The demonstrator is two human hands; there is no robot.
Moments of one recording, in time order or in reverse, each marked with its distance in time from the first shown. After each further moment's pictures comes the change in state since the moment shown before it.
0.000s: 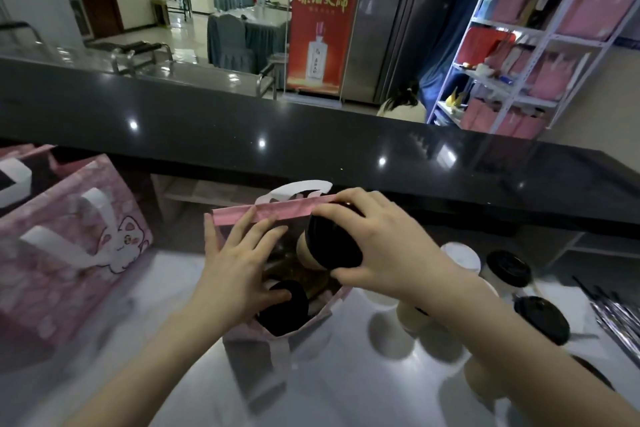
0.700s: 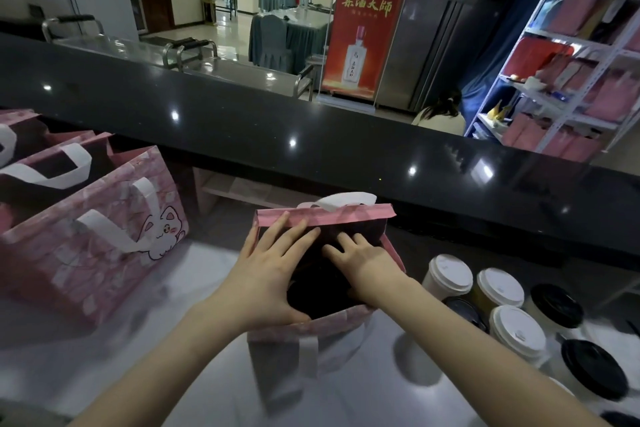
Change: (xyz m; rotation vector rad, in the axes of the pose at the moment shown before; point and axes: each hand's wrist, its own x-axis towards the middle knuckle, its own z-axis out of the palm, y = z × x) left_hand -0.003 -0.020 0.007 -0.113 -0.092 0.042; right_hand 0.062 0.010 0.111 -0.249 -0.446 -0.005
